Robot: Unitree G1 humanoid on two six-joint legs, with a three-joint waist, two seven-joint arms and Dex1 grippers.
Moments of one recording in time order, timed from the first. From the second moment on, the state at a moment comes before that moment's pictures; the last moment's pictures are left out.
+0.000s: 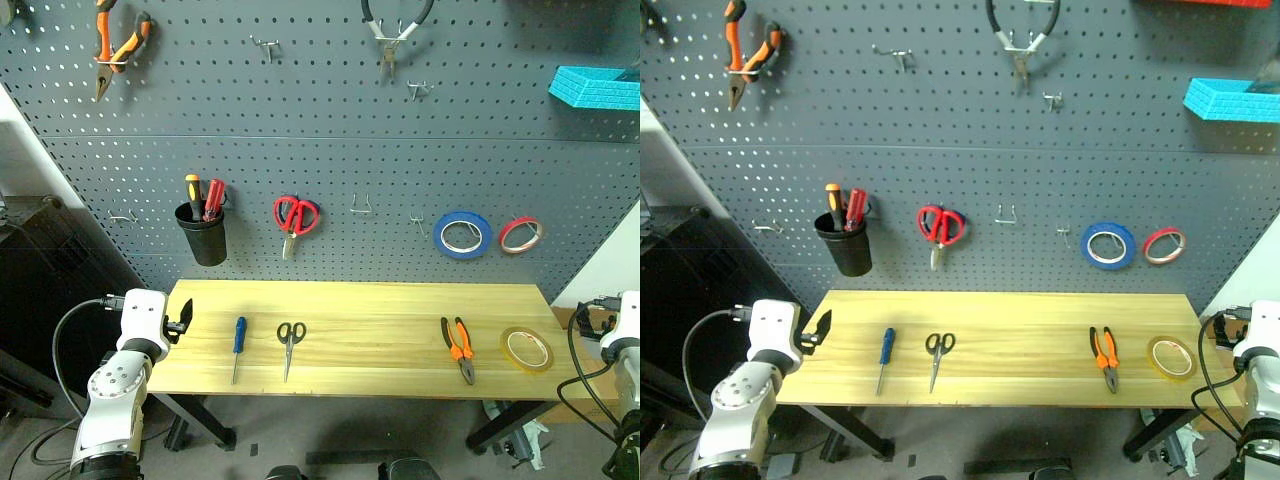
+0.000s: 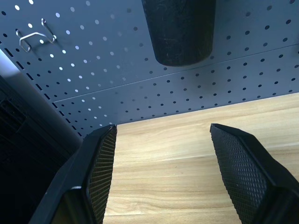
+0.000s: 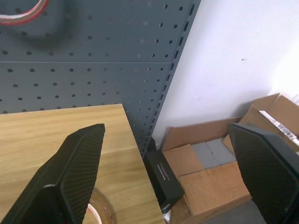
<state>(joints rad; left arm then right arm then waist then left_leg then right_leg) -0.03 0.48 0.31 0.21 -0.08 0.06 -0.28 -0.32 -0.68 -0.40 0.98 0.18 -0.19 0.24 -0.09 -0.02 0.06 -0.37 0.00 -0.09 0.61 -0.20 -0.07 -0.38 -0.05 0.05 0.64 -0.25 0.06</state>
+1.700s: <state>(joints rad) -0.41 0.46 -0.32 -0.23 -0.16 0.58 -0.86 -0.69 -0.60 -0.01 1.15 -0.02 0.29 0.53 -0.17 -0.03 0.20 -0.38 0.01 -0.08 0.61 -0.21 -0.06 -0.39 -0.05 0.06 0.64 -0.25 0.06</state>
